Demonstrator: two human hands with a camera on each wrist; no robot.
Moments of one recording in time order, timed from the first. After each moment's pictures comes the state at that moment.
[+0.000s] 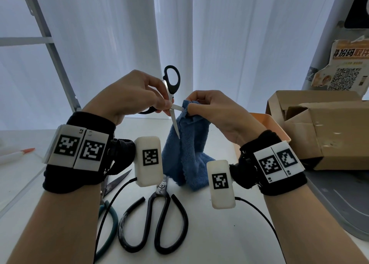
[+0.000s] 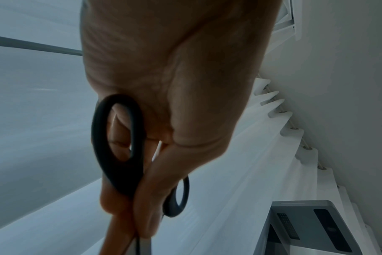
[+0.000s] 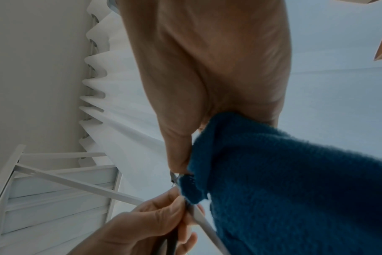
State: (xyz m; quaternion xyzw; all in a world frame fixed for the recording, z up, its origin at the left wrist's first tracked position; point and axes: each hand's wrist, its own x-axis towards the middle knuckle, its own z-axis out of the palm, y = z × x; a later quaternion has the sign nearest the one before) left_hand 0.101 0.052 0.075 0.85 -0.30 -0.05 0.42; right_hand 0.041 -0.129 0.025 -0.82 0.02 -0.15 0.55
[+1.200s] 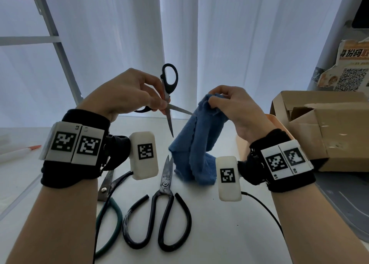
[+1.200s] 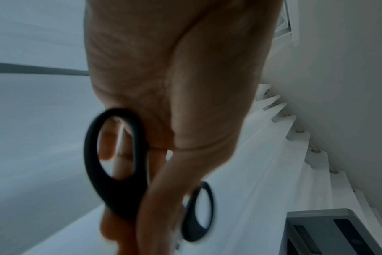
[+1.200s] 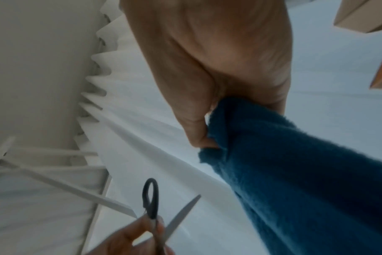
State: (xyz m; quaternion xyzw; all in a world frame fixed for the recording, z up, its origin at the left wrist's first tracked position) left_hand 0.113 0.069 0.074 0.85 -0.33 -0.06 0.41; right_hand 0.041 -0.148 0.022 -0.79 0.10 -0.26 0.55
